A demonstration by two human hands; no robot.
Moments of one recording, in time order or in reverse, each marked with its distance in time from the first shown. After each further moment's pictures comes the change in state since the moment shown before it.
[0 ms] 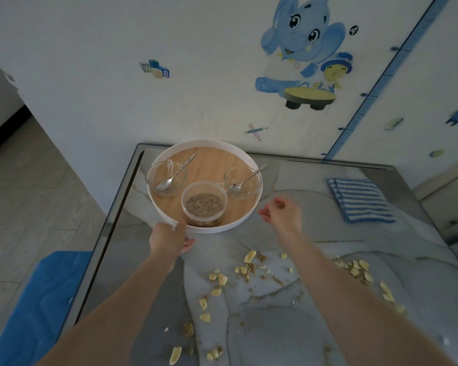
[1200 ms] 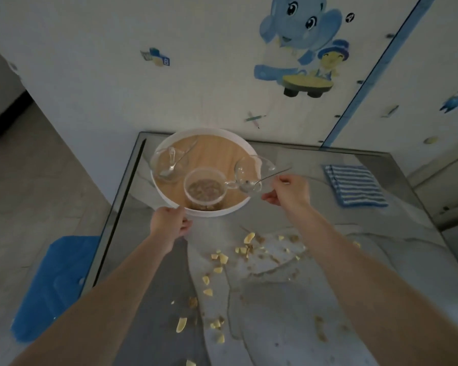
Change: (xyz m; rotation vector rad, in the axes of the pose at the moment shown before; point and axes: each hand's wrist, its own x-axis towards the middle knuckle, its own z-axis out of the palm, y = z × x) left_hand -0.022 0.008 -0.011 -0.050 -0.031 0.025; right_hand -0.025 -0.036 -0.024 -0.081 -0.071 -0.007
